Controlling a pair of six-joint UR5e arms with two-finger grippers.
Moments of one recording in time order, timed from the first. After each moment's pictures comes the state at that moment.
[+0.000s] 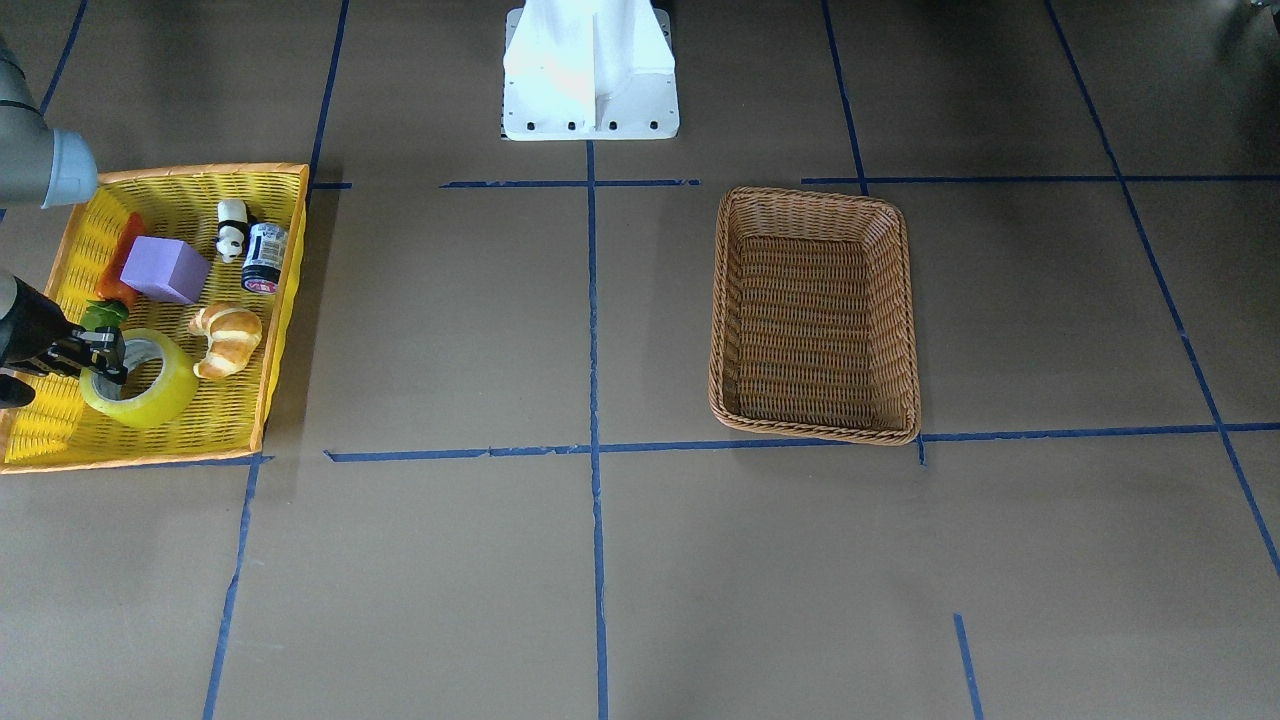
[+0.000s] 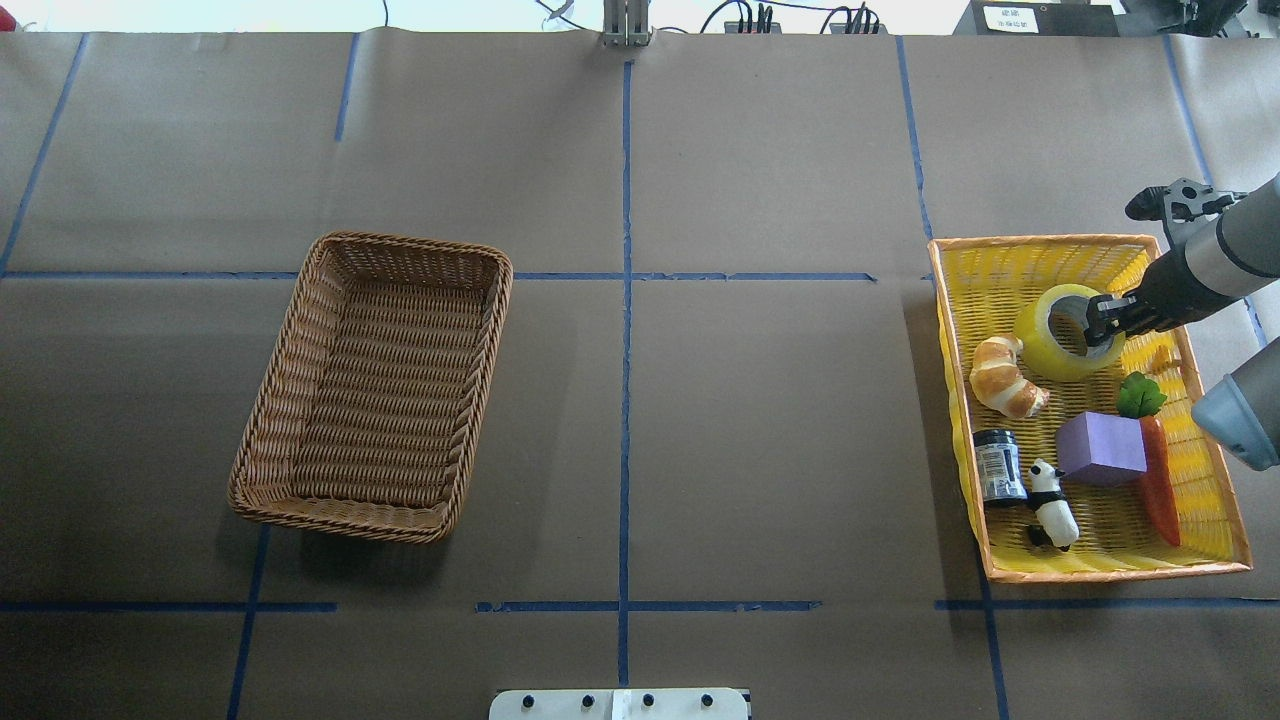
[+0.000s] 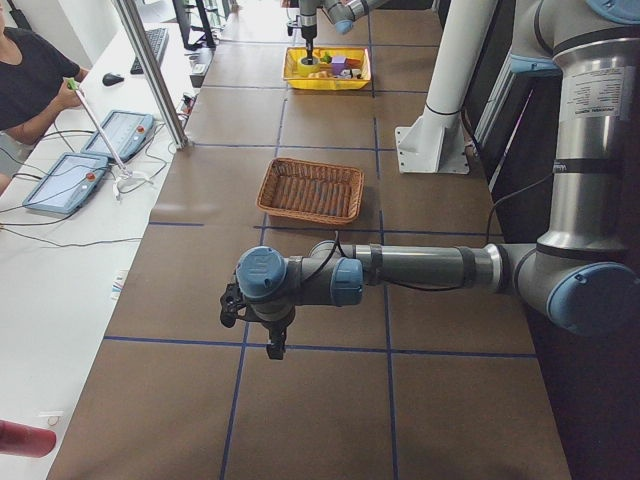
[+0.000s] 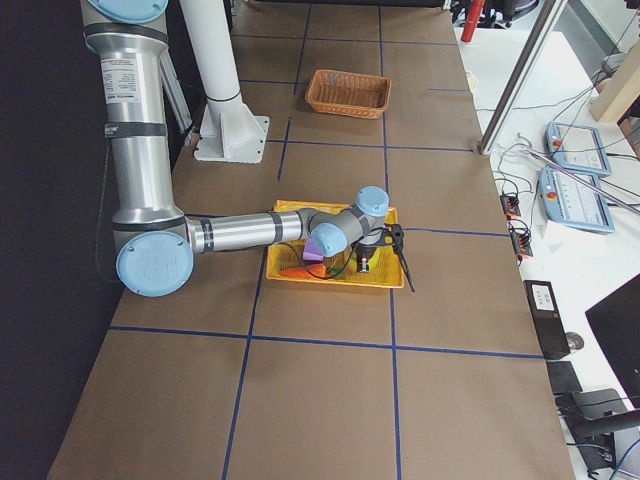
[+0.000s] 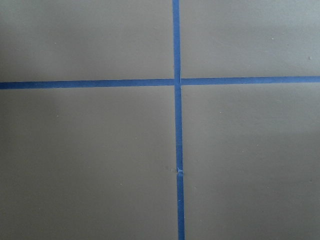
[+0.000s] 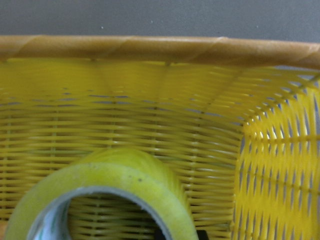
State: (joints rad) left arm -1.59 -1.54 -1.60 -1.55 -2.44 0.05; right arm 1.03 -1.51 1.56 -1.14 2.23 0.66
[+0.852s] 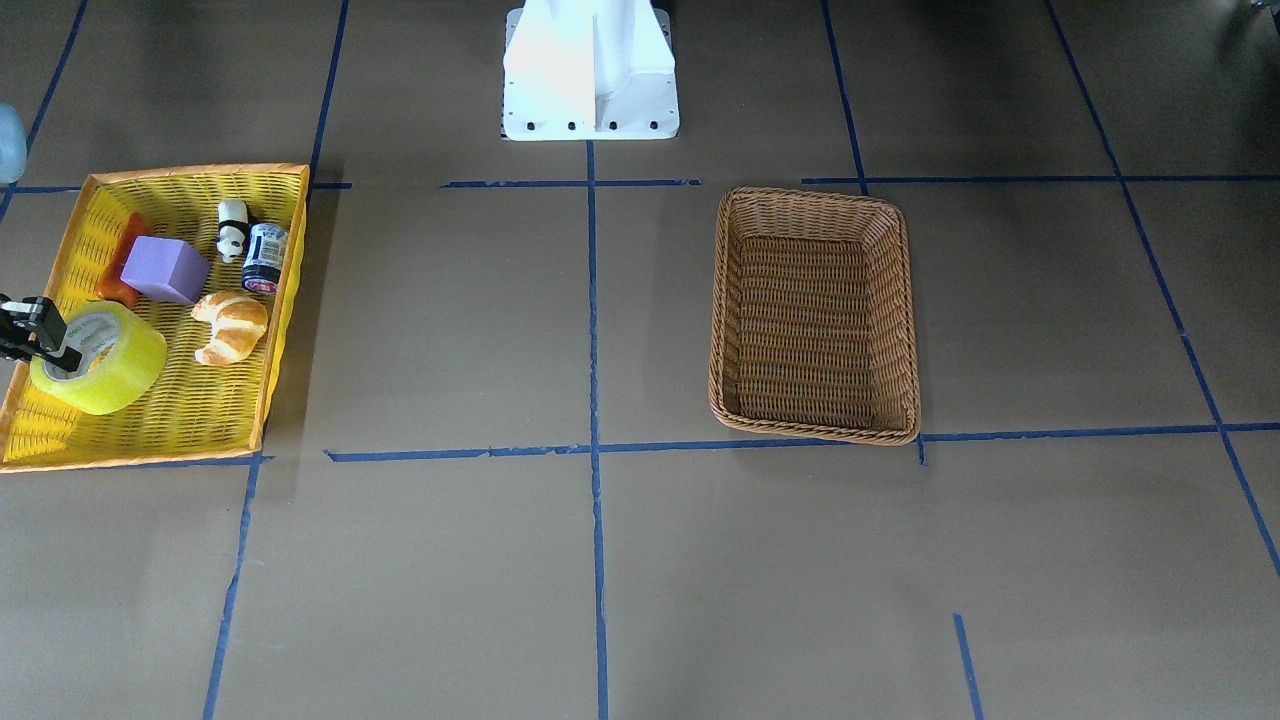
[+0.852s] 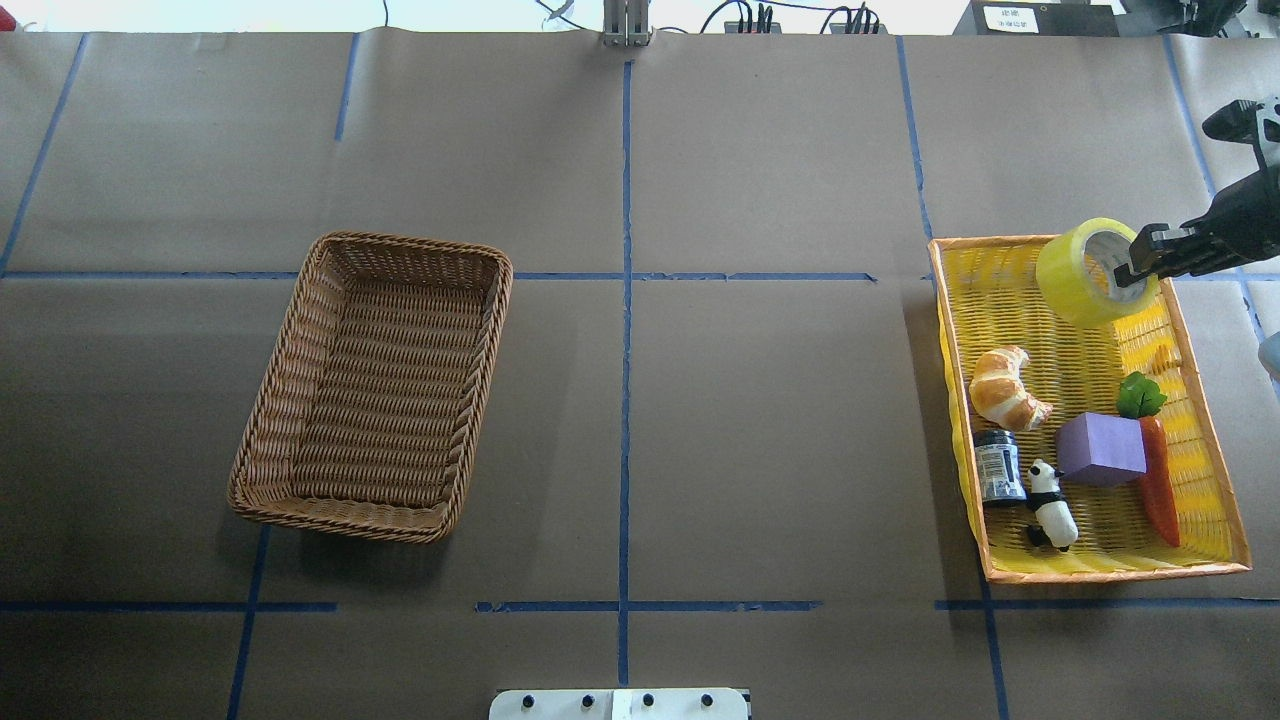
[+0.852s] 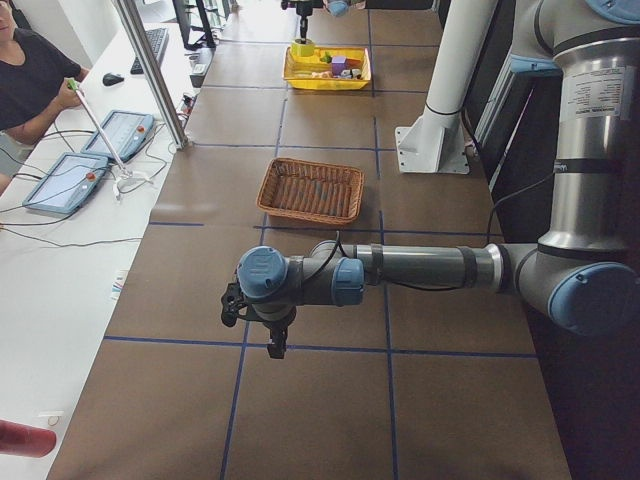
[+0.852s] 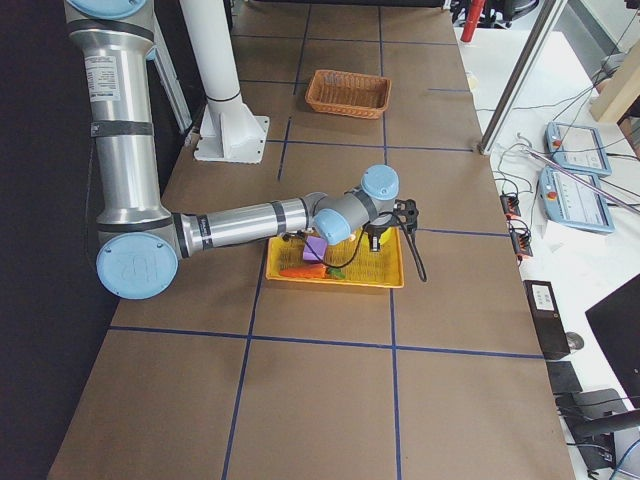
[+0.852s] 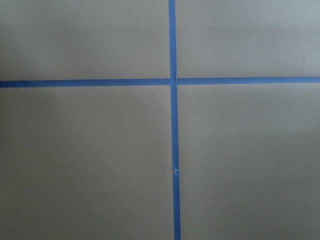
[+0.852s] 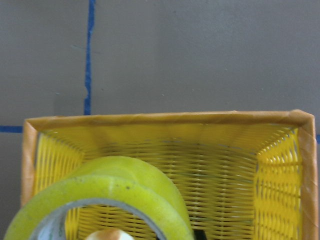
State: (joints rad) left arm -1.58 -1.54 -1.61 -1.55 -2.44 0.06; right arm 1.18 -1.50 1.70 -1.14 2.39 0.70
